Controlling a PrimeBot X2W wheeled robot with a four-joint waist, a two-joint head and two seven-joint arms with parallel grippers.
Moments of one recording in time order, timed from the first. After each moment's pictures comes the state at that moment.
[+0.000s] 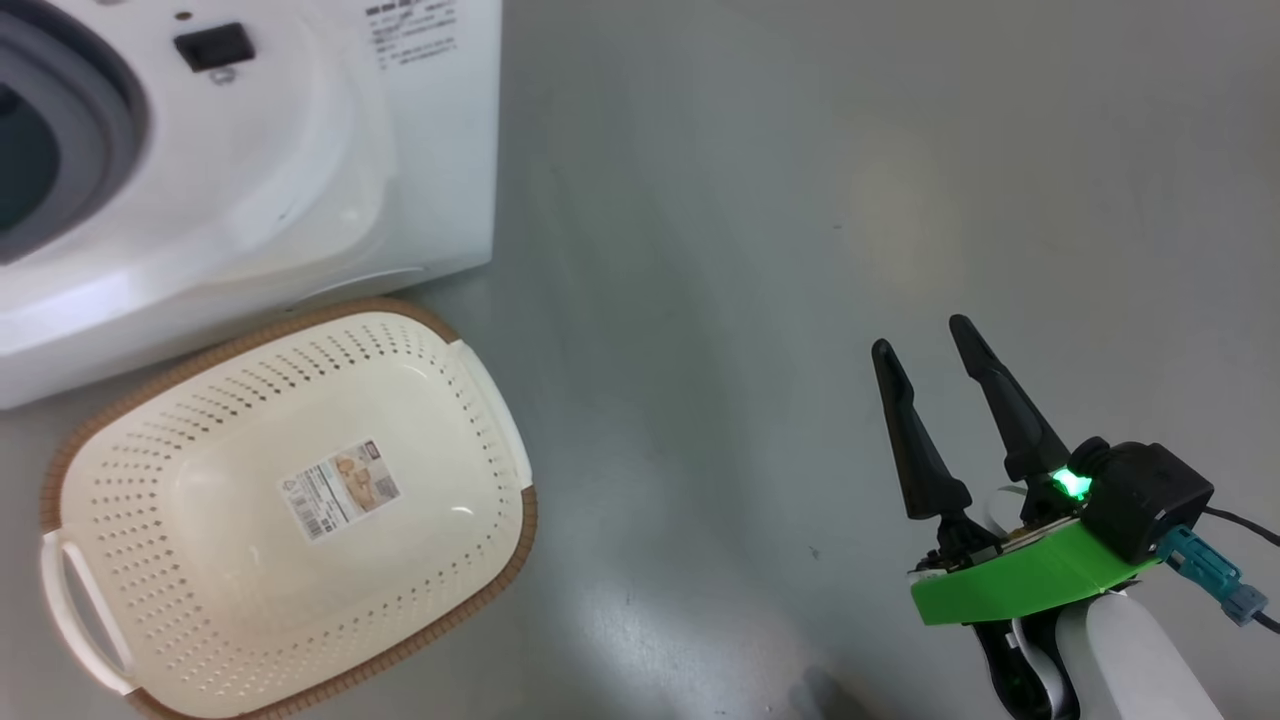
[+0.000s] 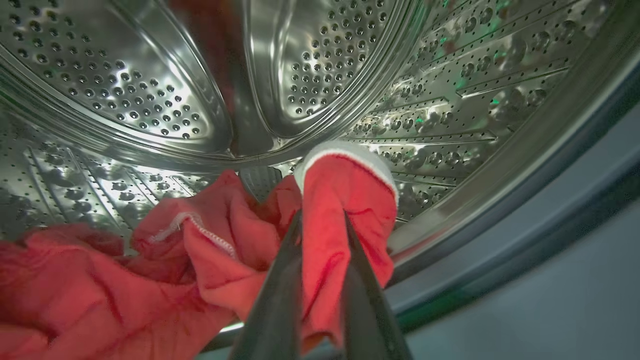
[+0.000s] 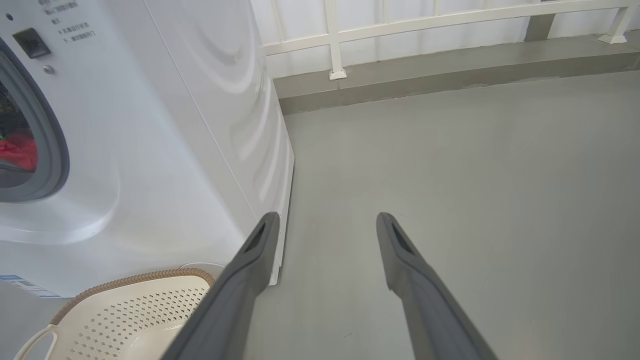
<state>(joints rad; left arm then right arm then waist) -1.06 0.59 -0.37 0.84 -0.79 -0.13 -0.26 -0.19 -0.04 0.14 0.07 0.36 0.12 -0.26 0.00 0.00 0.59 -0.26</state>
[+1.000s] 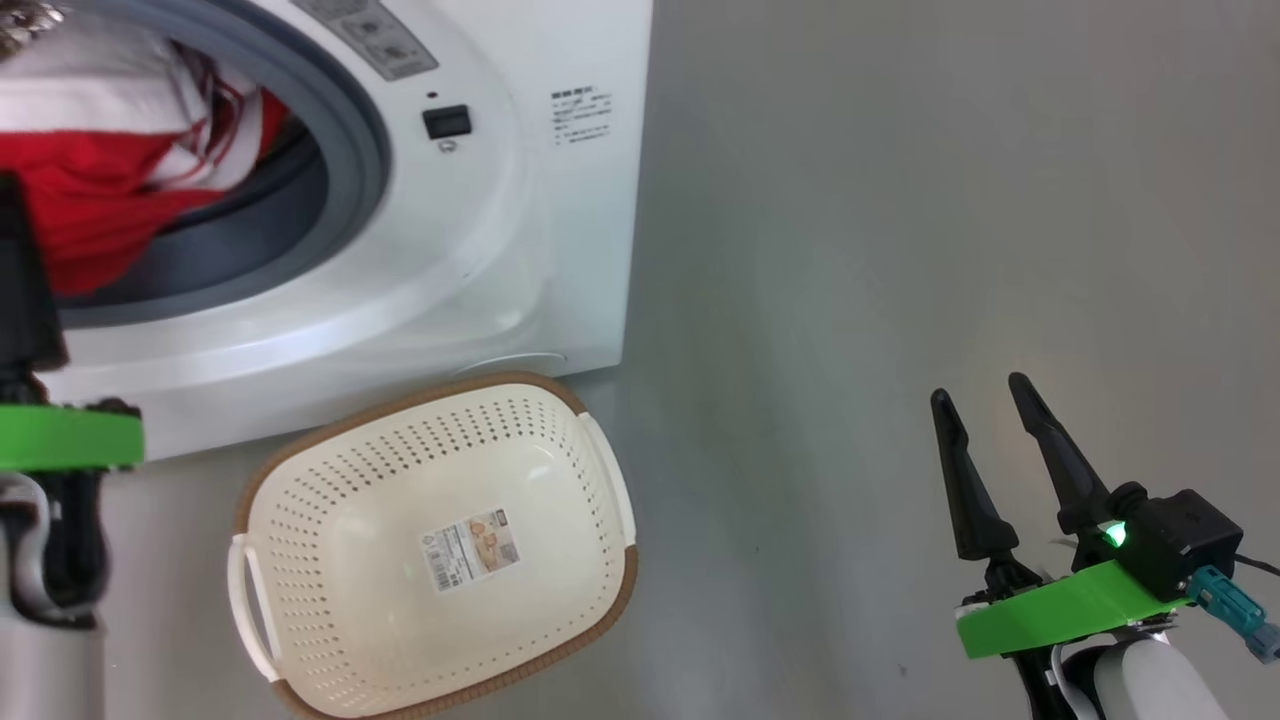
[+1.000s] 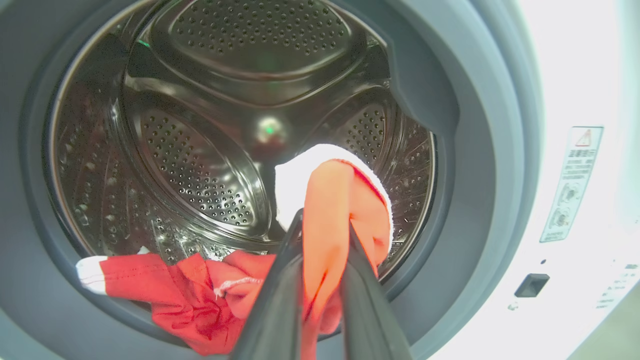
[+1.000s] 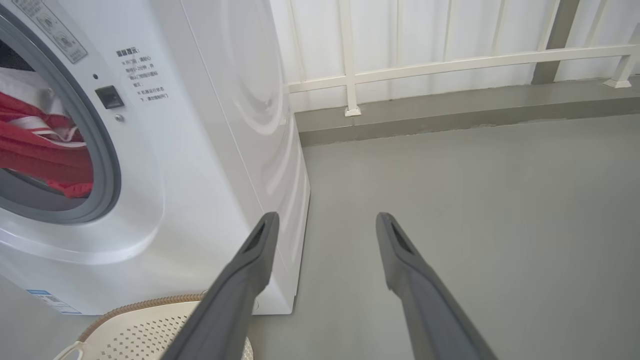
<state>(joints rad) -0.57 0.28 0.13 0.35 -0.51 -0.13 -0.26 -0.11 -0.04 0.05 0.11 0.30 0.12 -0.26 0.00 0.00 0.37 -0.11</state>
